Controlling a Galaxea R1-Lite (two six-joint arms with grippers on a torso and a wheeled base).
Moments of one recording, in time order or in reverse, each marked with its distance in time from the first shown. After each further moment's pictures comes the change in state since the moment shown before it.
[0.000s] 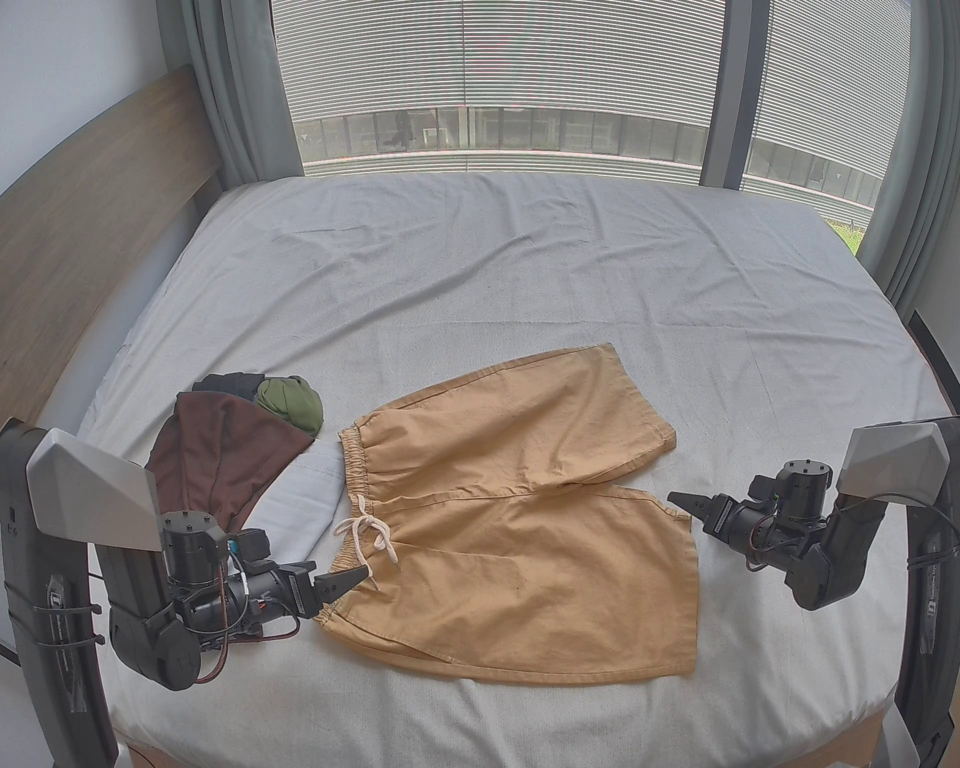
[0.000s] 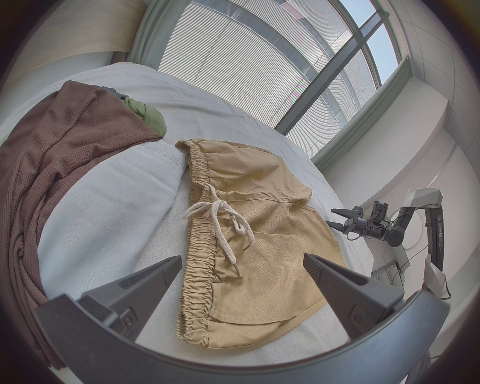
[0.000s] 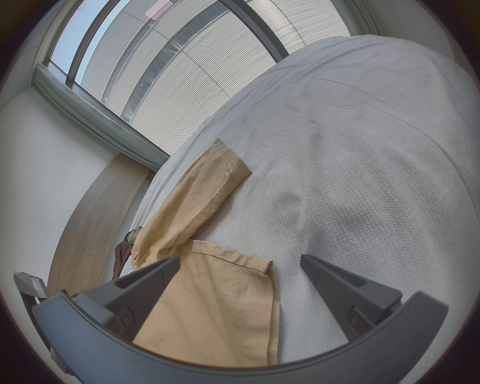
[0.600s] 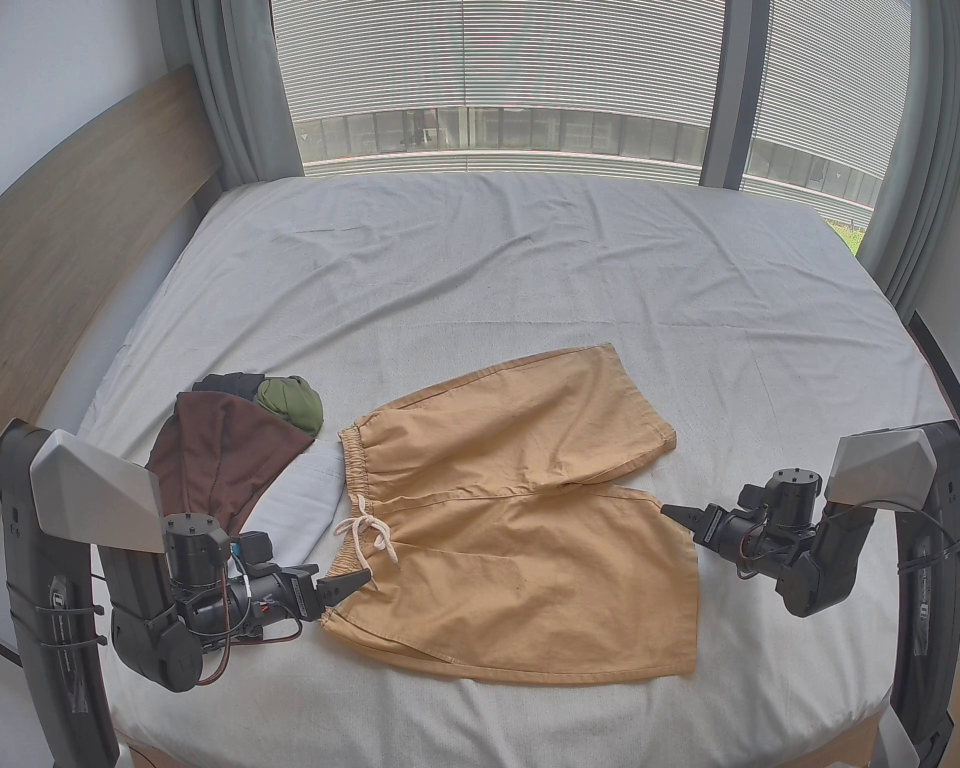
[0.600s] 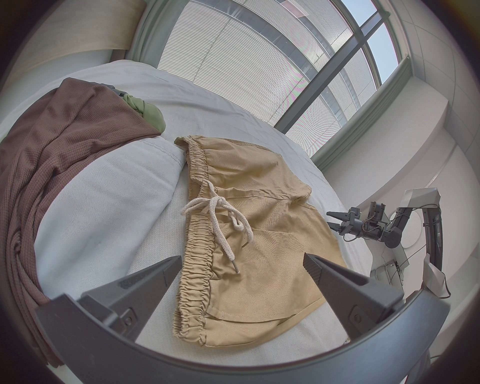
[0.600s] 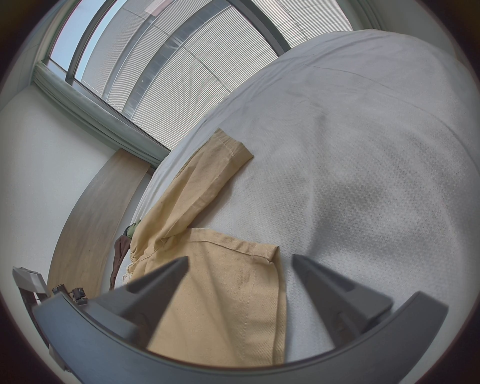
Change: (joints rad) left arm -0.006 0.008 0.002 0.000 -0.001 0.000; right arm 0.024 0.042 -0.010 -0.012 0.004 0.000
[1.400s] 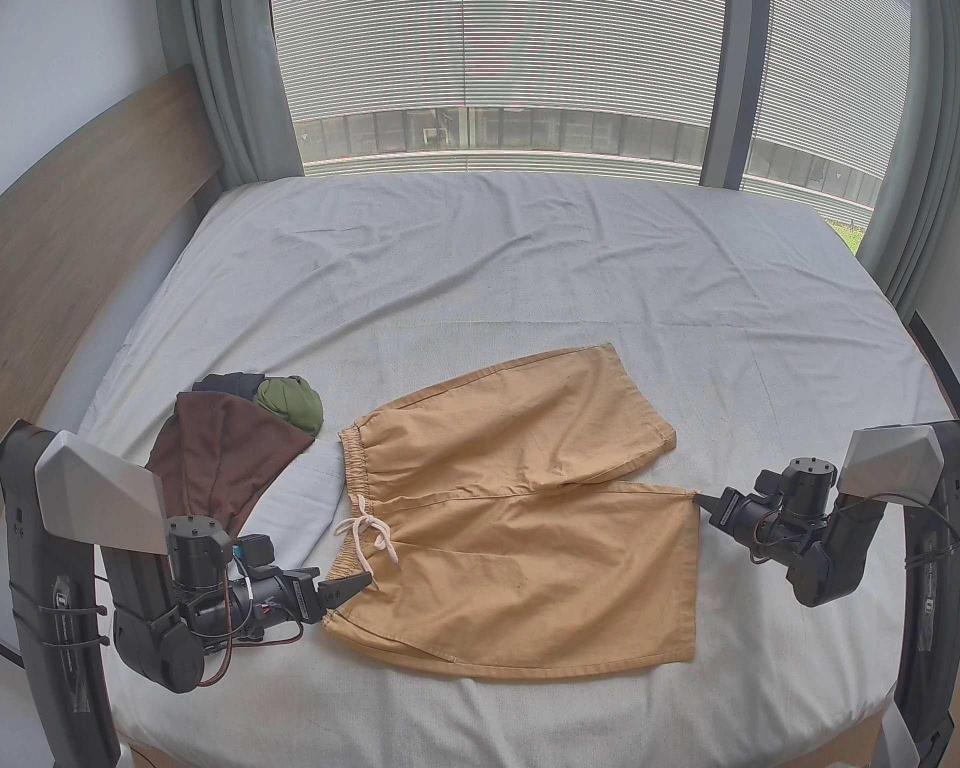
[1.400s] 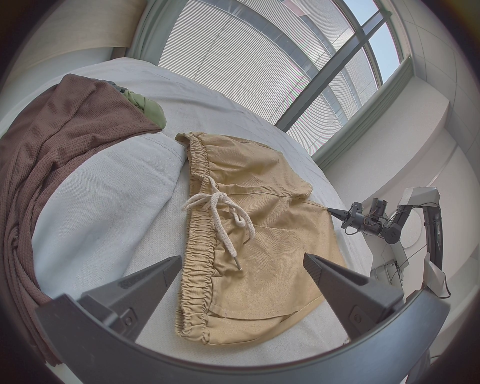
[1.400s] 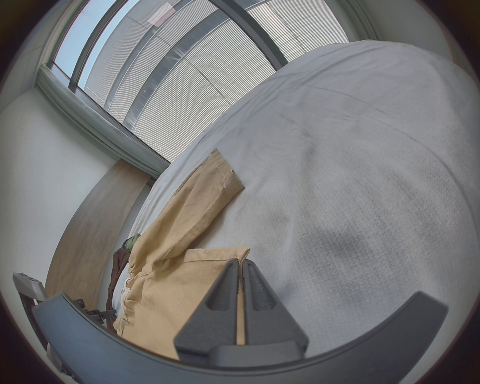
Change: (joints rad) left arm -0.001 0.013 -0.002 0.000 0.000 0.000; right arm -0.056 -0.008 -0.026 -0.034 0.000 0.000
